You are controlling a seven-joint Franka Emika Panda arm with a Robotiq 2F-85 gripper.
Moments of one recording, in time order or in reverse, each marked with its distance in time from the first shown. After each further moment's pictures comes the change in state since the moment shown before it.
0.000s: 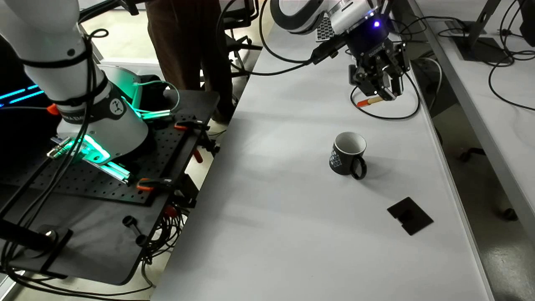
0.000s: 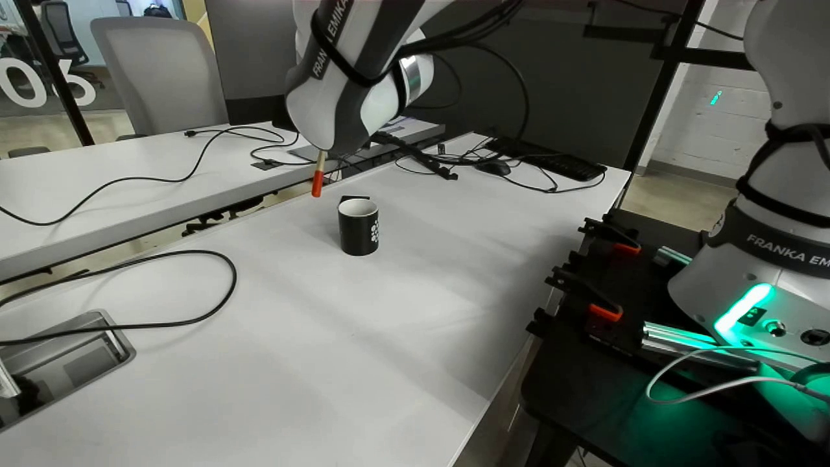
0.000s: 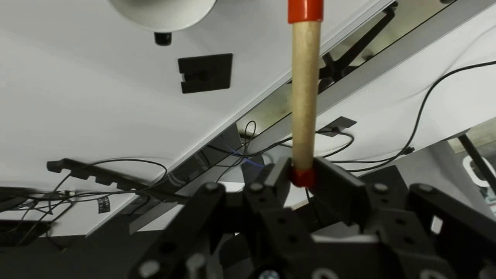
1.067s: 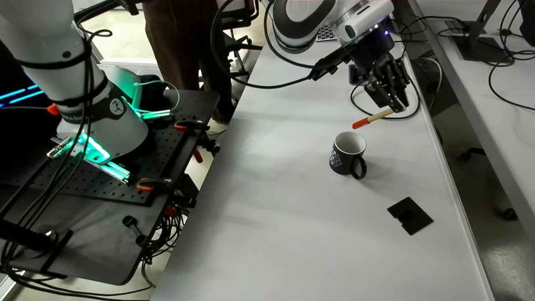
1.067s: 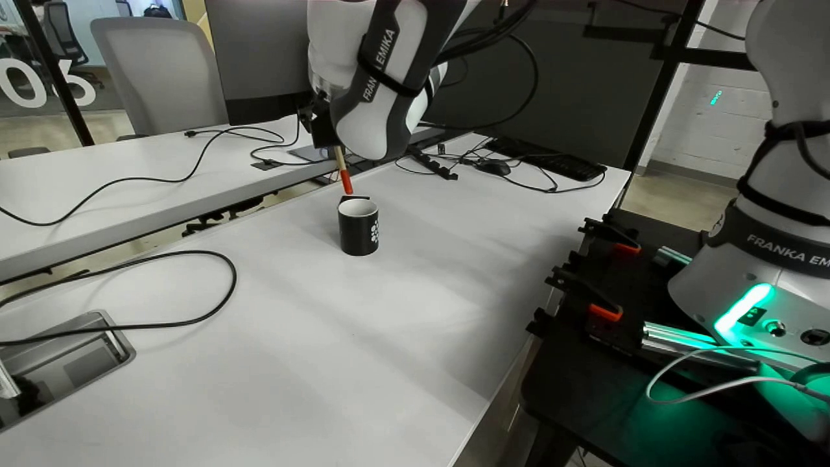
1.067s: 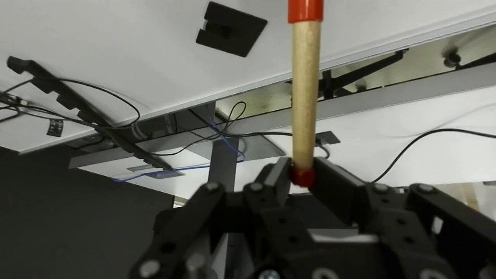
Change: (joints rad) arm -0.124 -0.052 0.054 -0.026 -0.371 0.130 -0.124
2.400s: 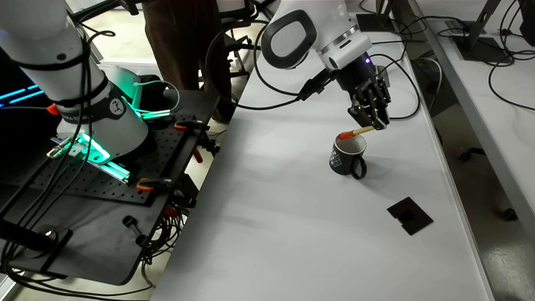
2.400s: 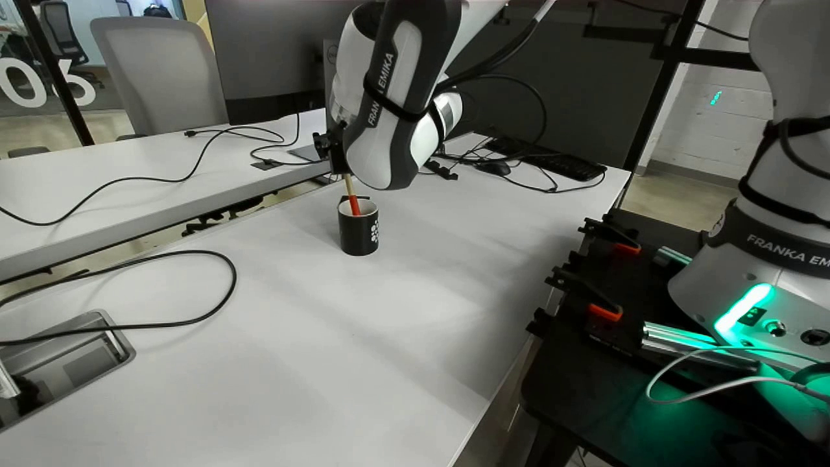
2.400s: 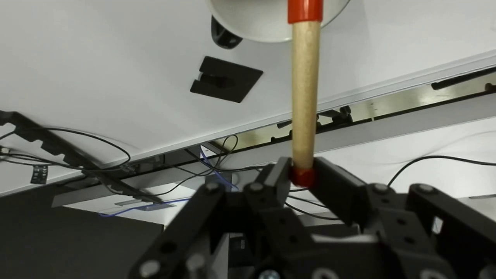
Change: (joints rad) arm -0.123 -0.036 0.182 -0.047 0.157 0.159 -0.140
